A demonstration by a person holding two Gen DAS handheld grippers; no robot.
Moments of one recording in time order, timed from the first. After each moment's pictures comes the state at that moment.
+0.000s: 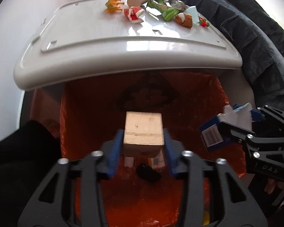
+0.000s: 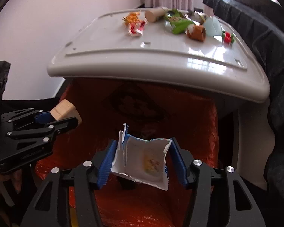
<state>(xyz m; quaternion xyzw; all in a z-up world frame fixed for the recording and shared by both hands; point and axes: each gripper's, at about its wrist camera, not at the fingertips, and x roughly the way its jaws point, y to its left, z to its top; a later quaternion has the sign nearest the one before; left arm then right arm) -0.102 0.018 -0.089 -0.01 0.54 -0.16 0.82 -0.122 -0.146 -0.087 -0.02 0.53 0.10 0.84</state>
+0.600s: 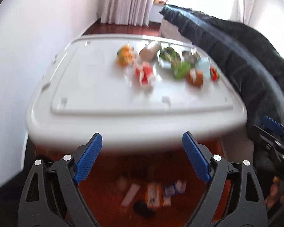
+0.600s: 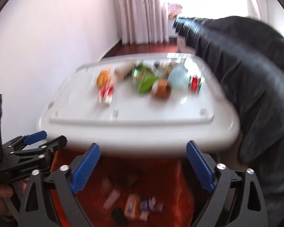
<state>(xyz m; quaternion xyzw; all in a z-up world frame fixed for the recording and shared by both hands) -0.022 0.010 -0.023 -0.05 0.44 -0.11 0.89 -0.064 -0.187 0.004 0.02 0.40 0.02 0.92</state>
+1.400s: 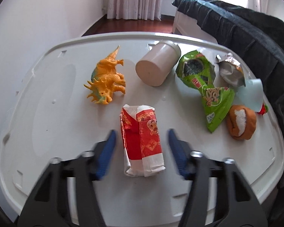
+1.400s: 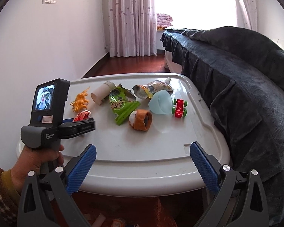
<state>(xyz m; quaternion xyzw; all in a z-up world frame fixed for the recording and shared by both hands) 0.144 -0.048 -0.087 -0.01 0.47 -0.06 0.88 -0.006 -0.216 -0.003 0.01 0.37 -0.02 0.93</state>
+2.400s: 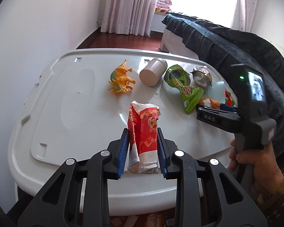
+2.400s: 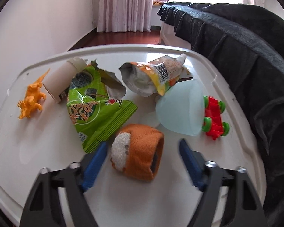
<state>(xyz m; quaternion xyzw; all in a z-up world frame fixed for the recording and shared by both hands) 0.053 0.000 -0.041 -0.05 0.41 -0.11 0.90 0.157 -0.205 -0.099 -0.02 0.46 -0.06 0.89</state>
